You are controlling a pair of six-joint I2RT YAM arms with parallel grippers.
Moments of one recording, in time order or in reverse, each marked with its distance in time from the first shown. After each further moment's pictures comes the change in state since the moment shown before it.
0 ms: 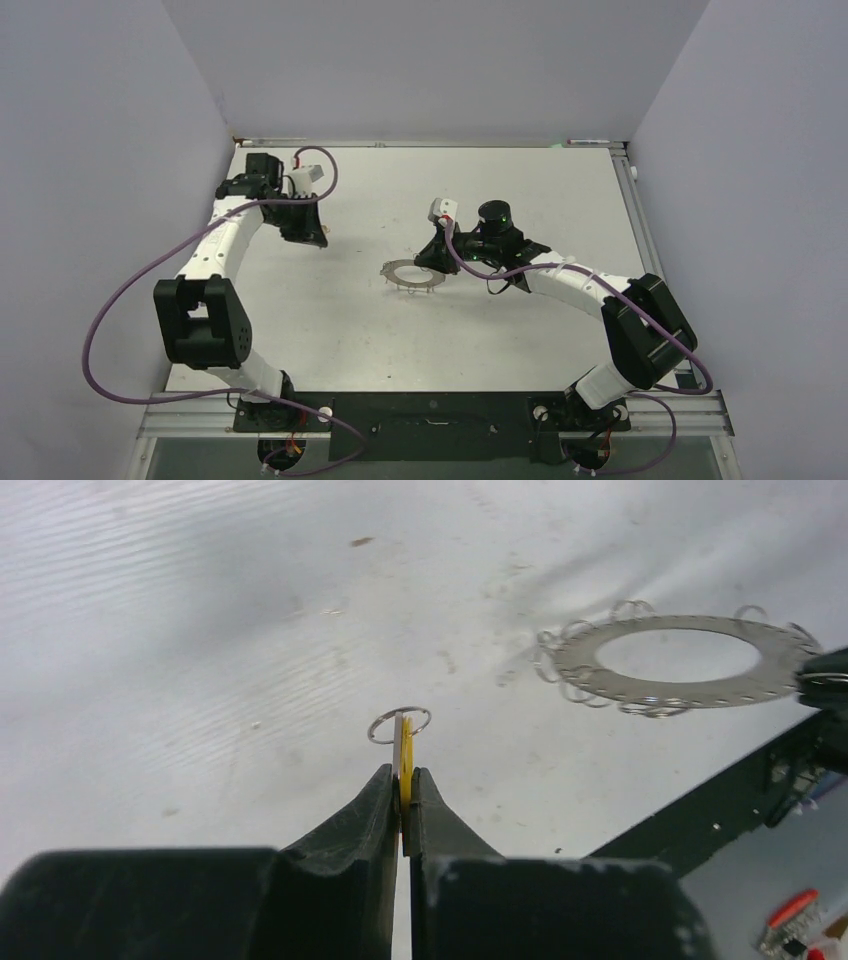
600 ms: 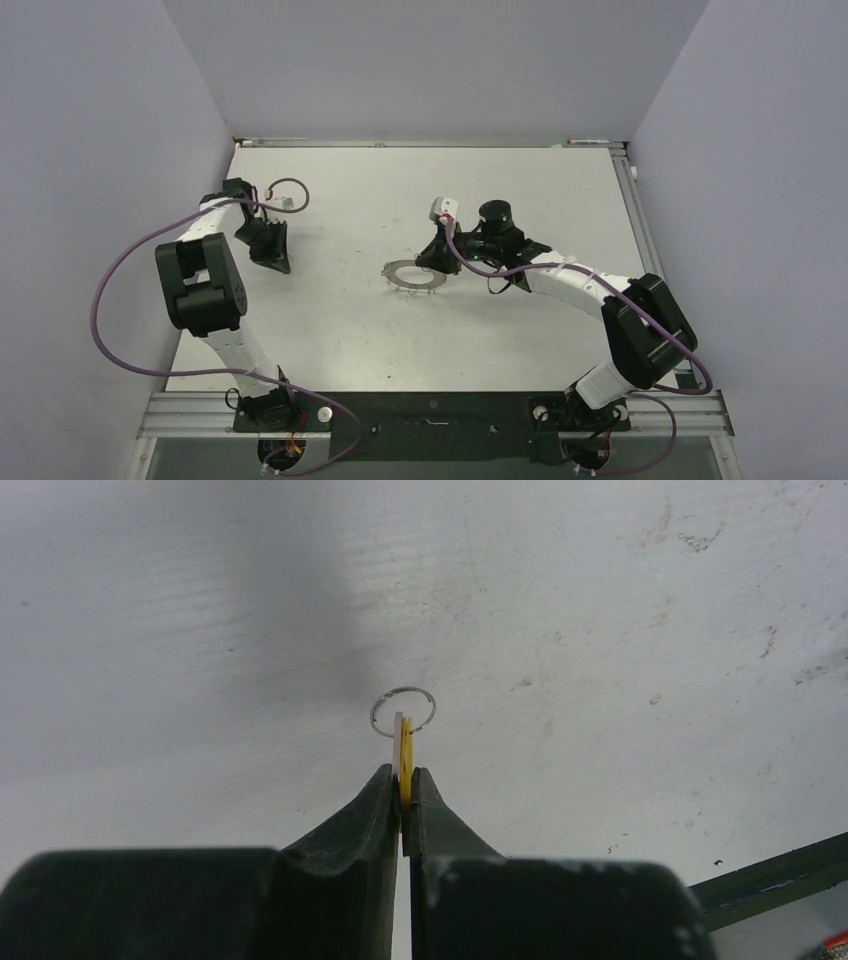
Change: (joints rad) left arm 0.280 0.233 -0.045 0.010 -0.200 0.220; right arm -0.010 0.000 0.000 -0.008 0.000 0.016
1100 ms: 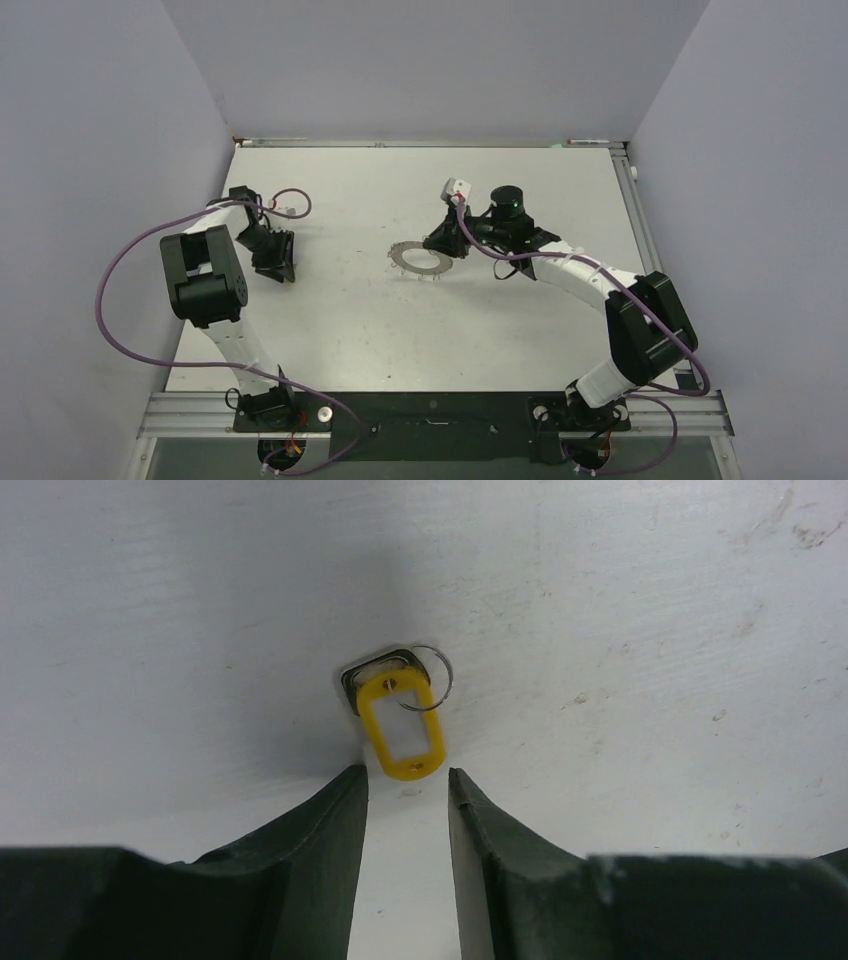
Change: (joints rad) left arm 0.000 0.087 -0.026 0.025 -0.047 0.009; right arm -0.061 0.005 0.052 -0.024 -0.013 0.030
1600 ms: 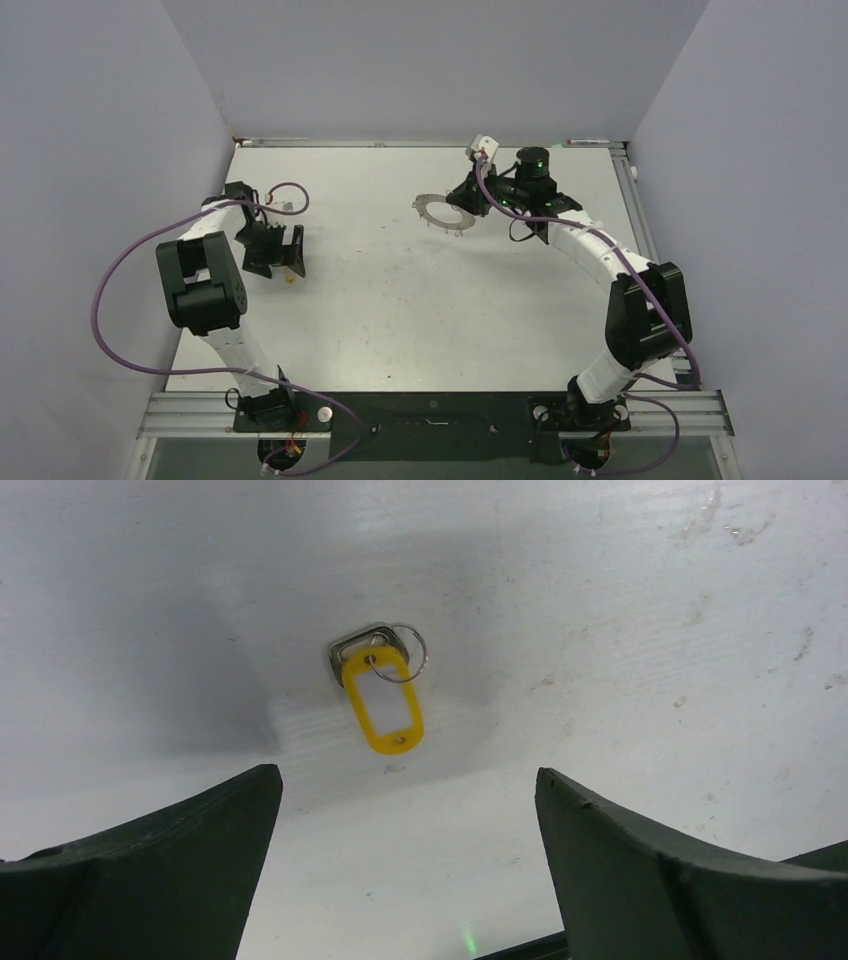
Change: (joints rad) left arm 0.000 -0.048 0.001 -0.013 0.011 -0.018; right arm -0.173 0.056 0.238 -0.150 0.003 -0.063
